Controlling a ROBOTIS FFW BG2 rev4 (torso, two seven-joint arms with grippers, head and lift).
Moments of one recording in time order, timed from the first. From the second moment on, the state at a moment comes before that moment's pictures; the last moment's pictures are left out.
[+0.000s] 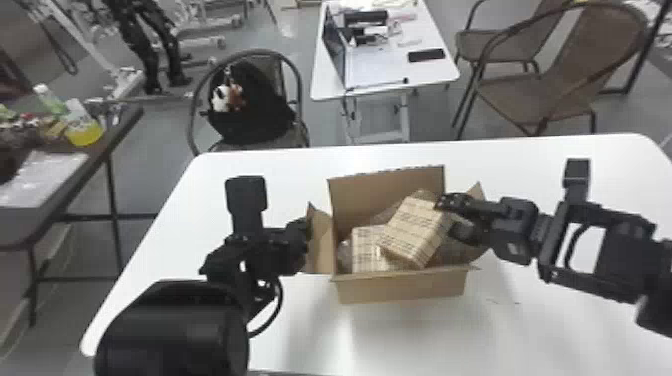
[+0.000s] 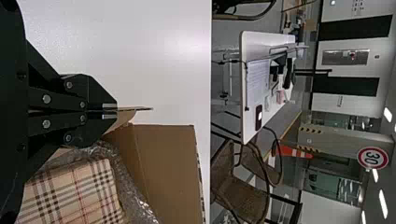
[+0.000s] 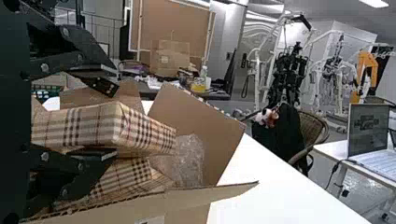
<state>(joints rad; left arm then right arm) 0.14 0.00 0.10 -2.09 -0.01 0.85 -0.27 -0.27 -0.19 0.10 -1.43 -1.57 1.04 -0.09</state>
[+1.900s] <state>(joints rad) 0.14 0.00 0.16 -2.09 0.00 0.83 -0.27 0.35 -0.22 -0.24 -1.89 -0.12 0.21 0.30</state>
